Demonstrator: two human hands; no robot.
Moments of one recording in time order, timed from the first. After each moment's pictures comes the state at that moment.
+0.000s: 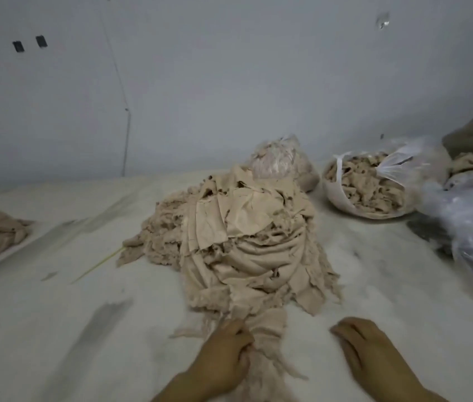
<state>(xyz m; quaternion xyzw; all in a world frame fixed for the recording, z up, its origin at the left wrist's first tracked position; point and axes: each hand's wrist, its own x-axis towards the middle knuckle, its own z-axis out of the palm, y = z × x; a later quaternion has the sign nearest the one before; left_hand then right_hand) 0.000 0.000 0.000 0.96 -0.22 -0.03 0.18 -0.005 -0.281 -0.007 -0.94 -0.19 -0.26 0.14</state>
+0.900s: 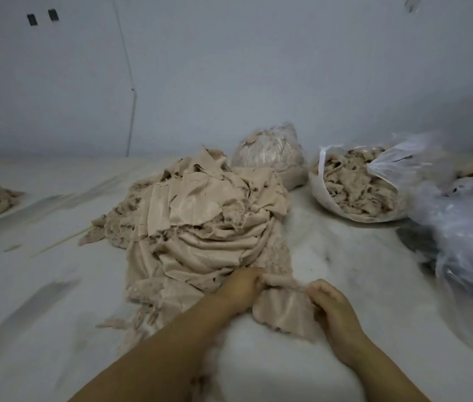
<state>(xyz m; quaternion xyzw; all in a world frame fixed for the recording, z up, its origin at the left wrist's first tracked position) 0.126 -0.145 0.018 0.96 -0.14 0.01 0.25 0.091 -0.337 -0.003 -0.63 -0.05 0.04 0.78</state>
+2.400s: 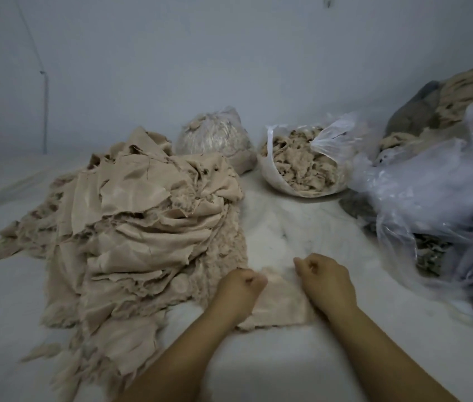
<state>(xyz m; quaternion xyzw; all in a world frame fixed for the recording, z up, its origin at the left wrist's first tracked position) 0.101 -0.196 -0.006 0.88 -0.09 -0.03 0.47 0.092 -0.361 -0.003 -0.92 0.14 -0.16 0.34</state>
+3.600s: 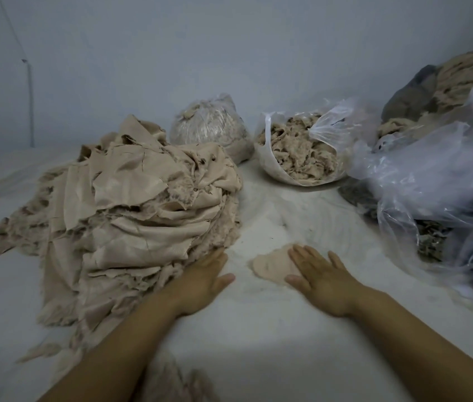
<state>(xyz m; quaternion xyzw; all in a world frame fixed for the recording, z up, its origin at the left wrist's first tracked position) 0.135 -0.119 -0.013 0.96 -0.25 -0.05 0.12 0.100 -0.384 -0.017 -0.99 -0.08 0.12 0.05</state>
